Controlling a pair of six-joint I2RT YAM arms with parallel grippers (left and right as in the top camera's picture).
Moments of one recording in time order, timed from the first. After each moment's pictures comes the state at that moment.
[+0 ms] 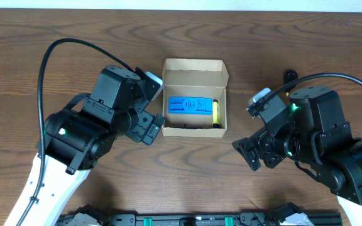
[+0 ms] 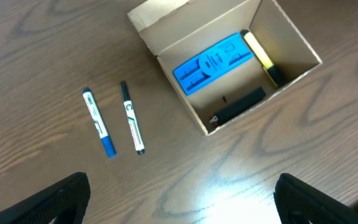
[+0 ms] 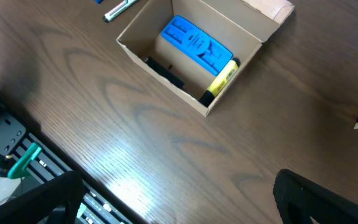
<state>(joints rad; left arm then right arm) -0.51 1.22 1.44 -1.19 0.01 0.11 0.40 1.07 1.47 -1.39 -0.20 -0.14</state>
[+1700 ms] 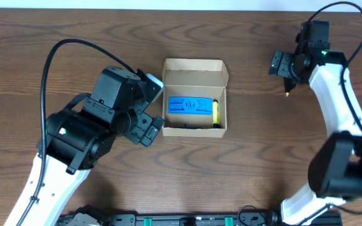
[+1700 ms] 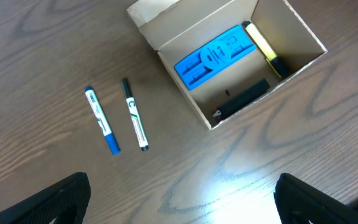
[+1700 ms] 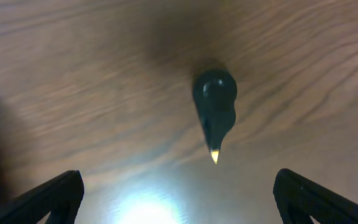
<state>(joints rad) -0.51 1.22 1.44 -1.20 0.00 0.14 -0.09 1.84 1.47 -0.74 0.11 0.22</state>
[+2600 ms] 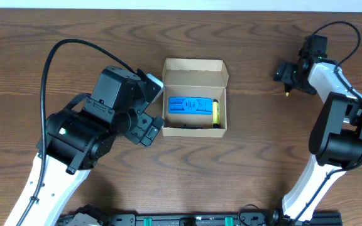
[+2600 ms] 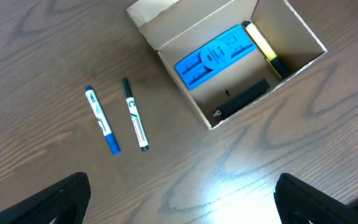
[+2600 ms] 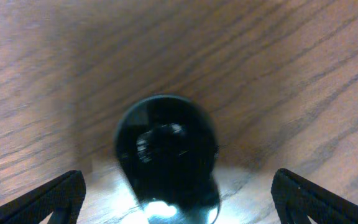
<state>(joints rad) -0.51 1.22 1.44 -1.20 0.00 0.14 -0.22 2.13 1.47 -0.54 0.05 0.21</state>
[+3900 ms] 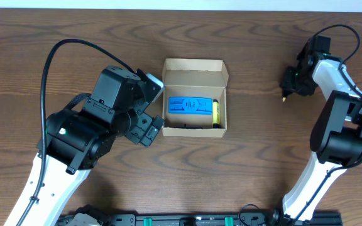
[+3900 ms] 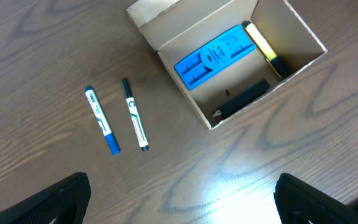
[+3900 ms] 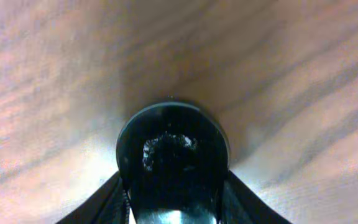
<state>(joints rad) -0.51 1.22 1.44 -1.20 0.00 0.14 -0.23 2.15 1.55 -0.76 -0.04 0.15</state>
